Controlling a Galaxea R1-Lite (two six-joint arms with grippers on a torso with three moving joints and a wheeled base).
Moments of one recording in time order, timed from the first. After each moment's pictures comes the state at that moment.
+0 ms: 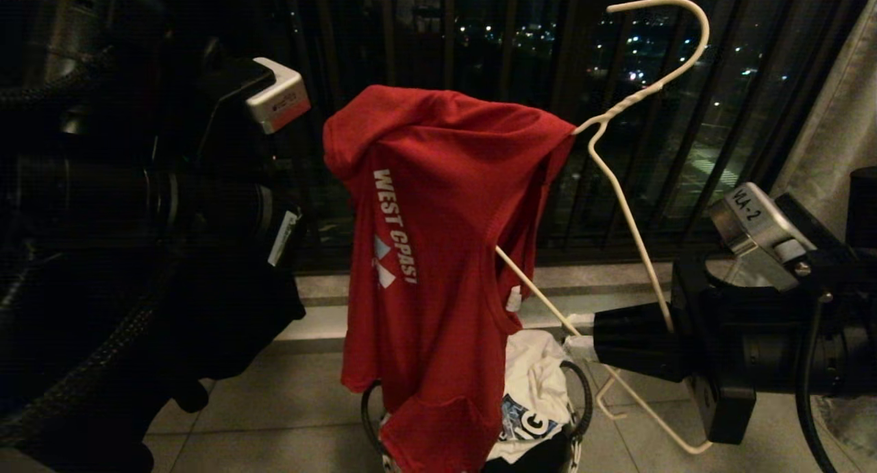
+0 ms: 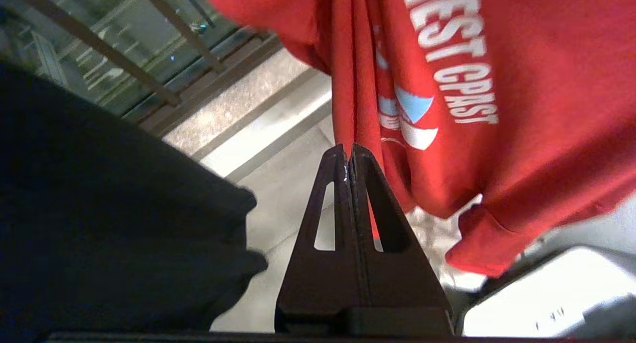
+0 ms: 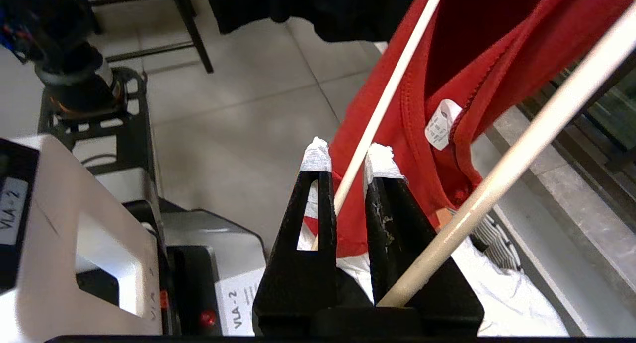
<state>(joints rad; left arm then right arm) -0.55 1.45 -1.33 0.29 0.12 0.23 0.52 1.33 -0.78 -0.26 0.64 -0.32</state>
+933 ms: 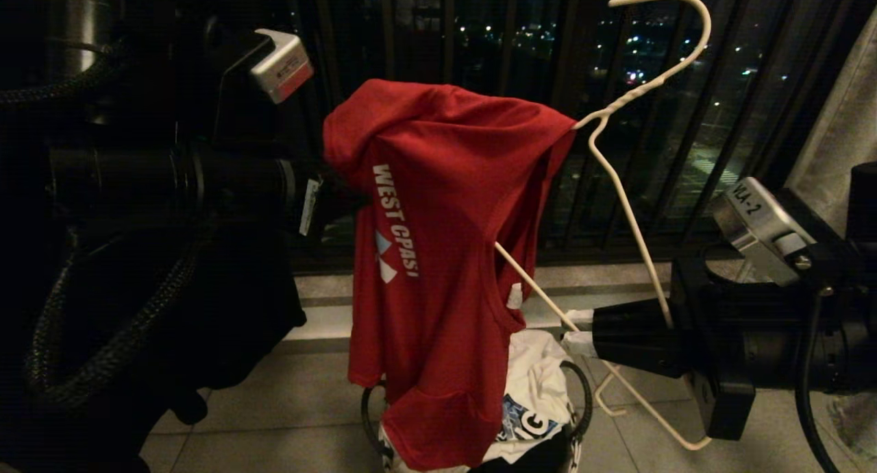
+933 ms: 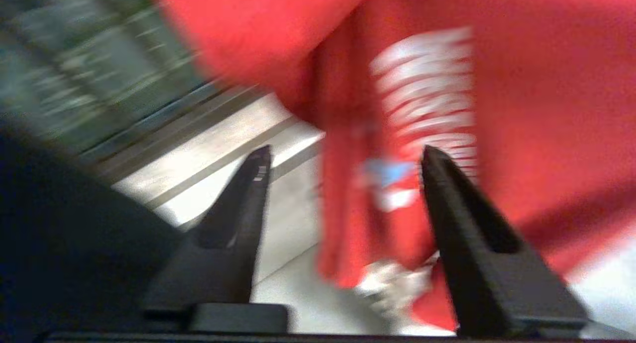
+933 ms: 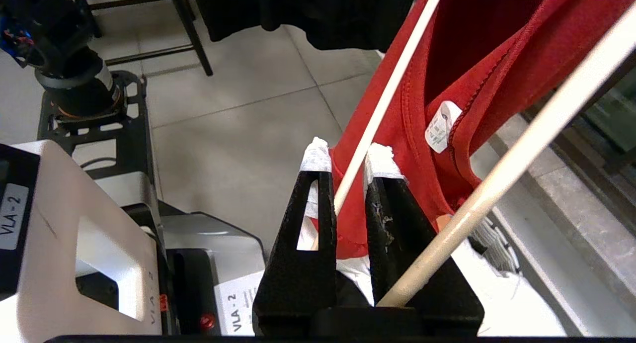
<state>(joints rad) -0.56 1.47 -1.33 0.13 0.04 0.12 0.53 1.34 -0.79 -0.26 0.64 -0.31</state>
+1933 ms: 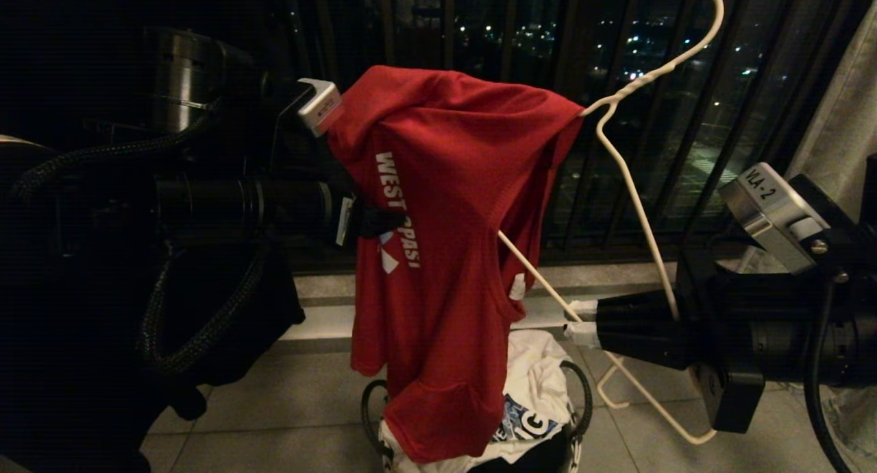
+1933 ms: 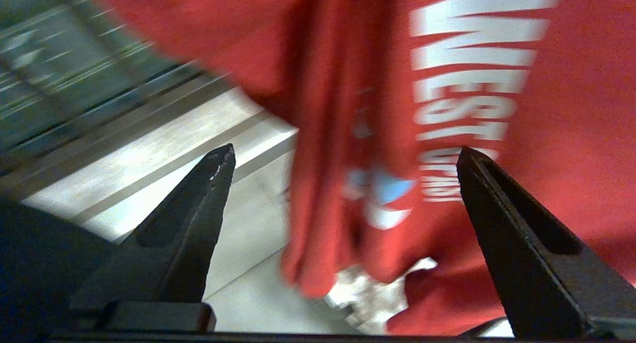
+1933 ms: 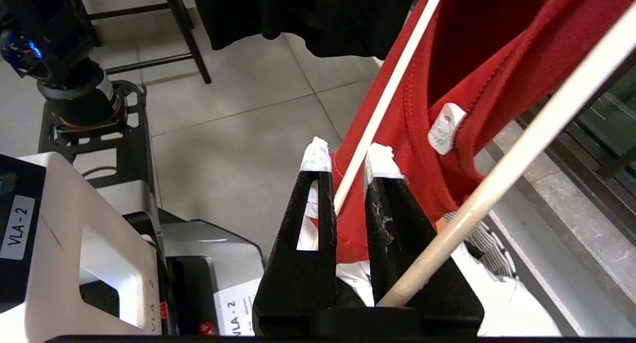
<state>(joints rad) -0.52 1.59 -1.29 0.02 -0.05 0.06 0.52 1.33 -0.81 -0.26 0.64 -0.30</state>
